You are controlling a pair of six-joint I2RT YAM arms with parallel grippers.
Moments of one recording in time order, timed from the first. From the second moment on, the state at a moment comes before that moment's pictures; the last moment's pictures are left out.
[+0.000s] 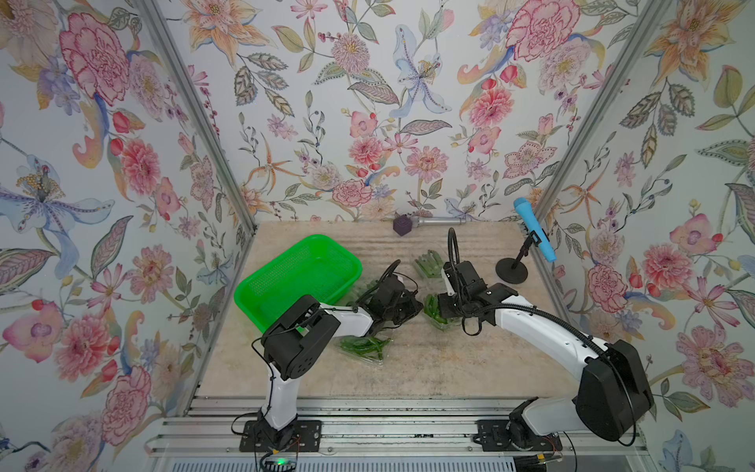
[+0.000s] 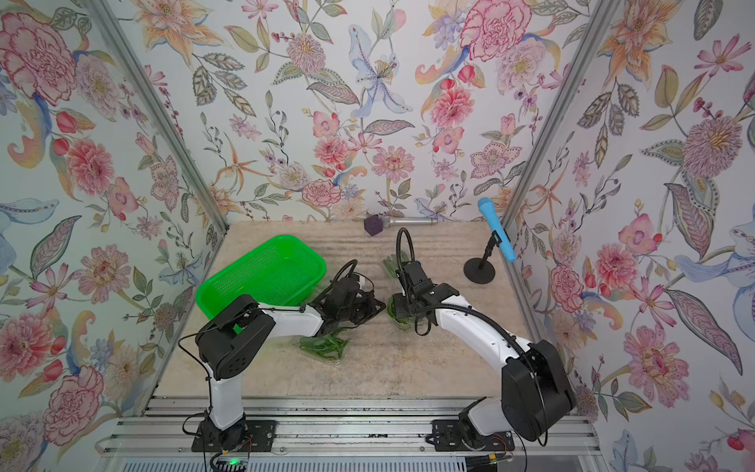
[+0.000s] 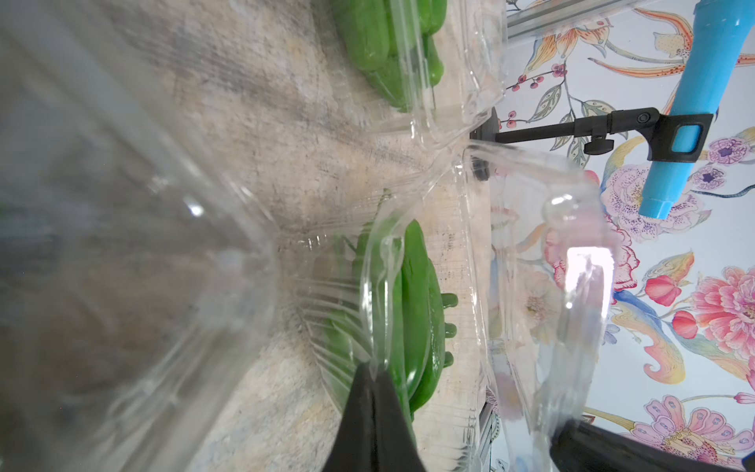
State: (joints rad) left arm -0.76 1.96 1.03 0.37 0.26 -1.15; right arm 0.56 1.43 1.03 -0.62 0.10 0.33
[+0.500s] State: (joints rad) left arm -0.76 1.96 1.03 0.36 0.25 -1.14; right arm 0.48 1.35 1.03 -0.62 0.11 0.33
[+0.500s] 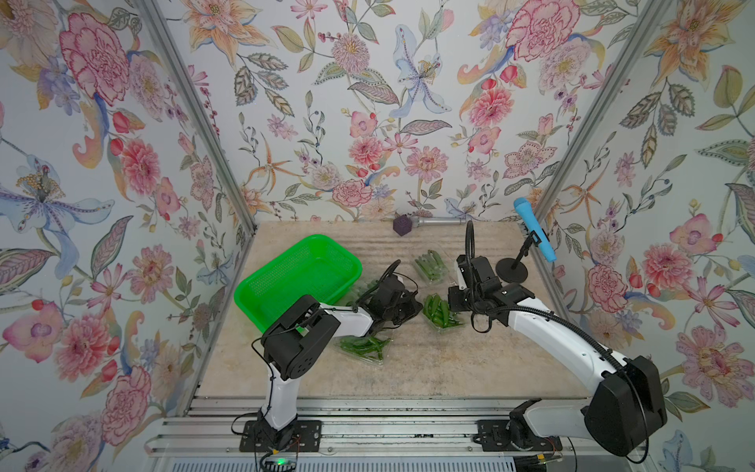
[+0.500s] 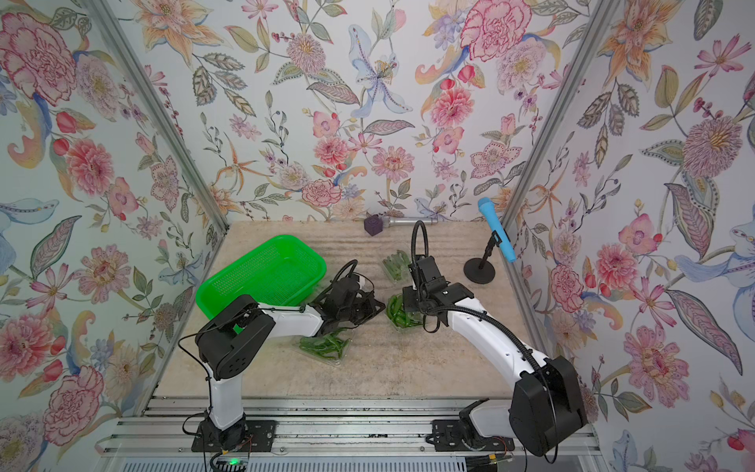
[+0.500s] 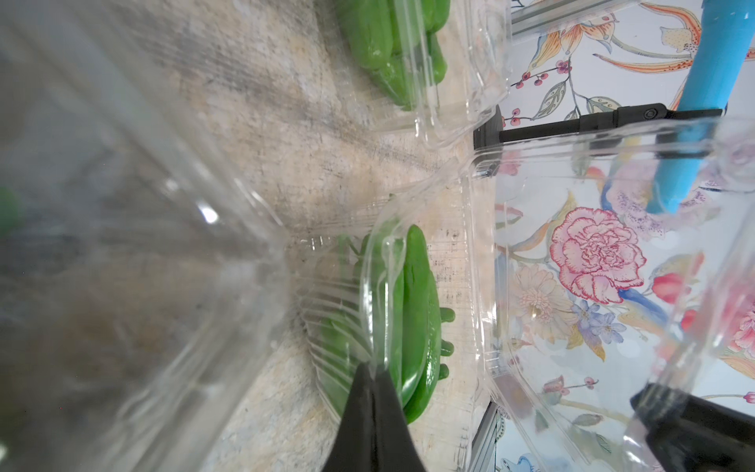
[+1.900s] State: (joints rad) left arm -0.80 1.88 1.16 -0.05 0.07 -0.93; right arm 0.41 1.27 0.93 -0.56 -0.19 0.45
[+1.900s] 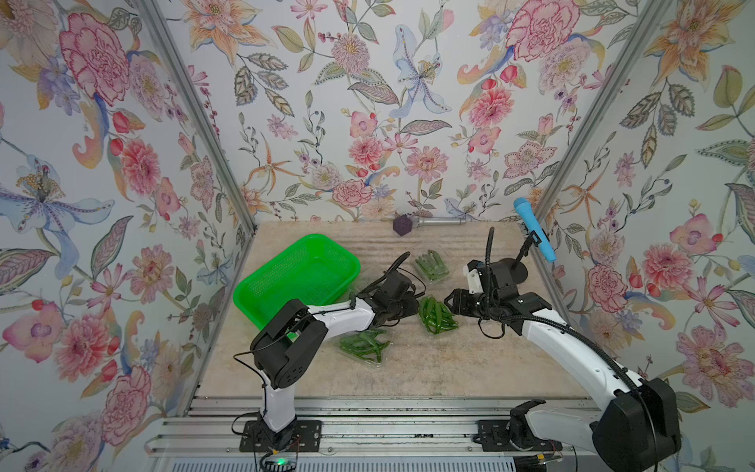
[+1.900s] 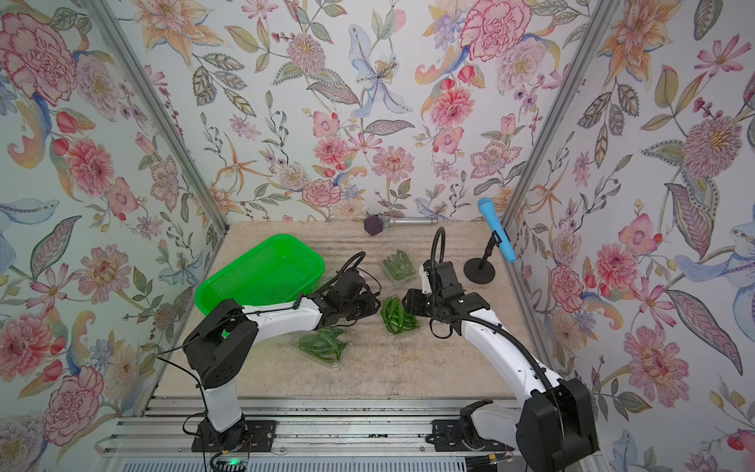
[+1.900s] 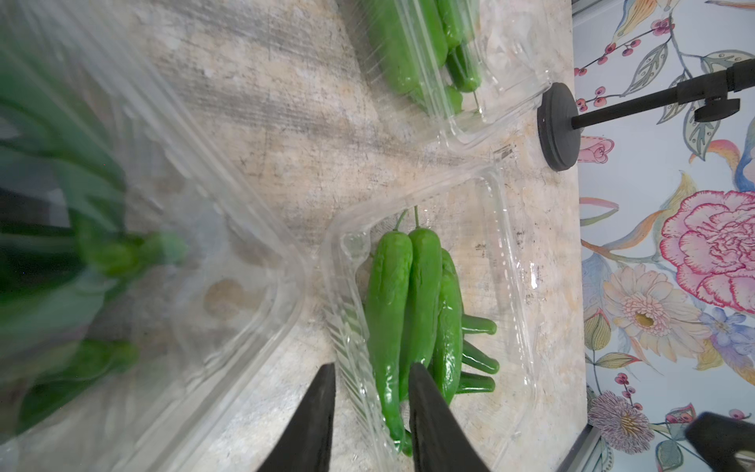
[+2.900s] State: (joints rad) left arm -0.87 2.14 1.70 -0.58 -0.12 -0.69; right arm 0.19 1.21 0.76 -0.48 -0.23 0.50
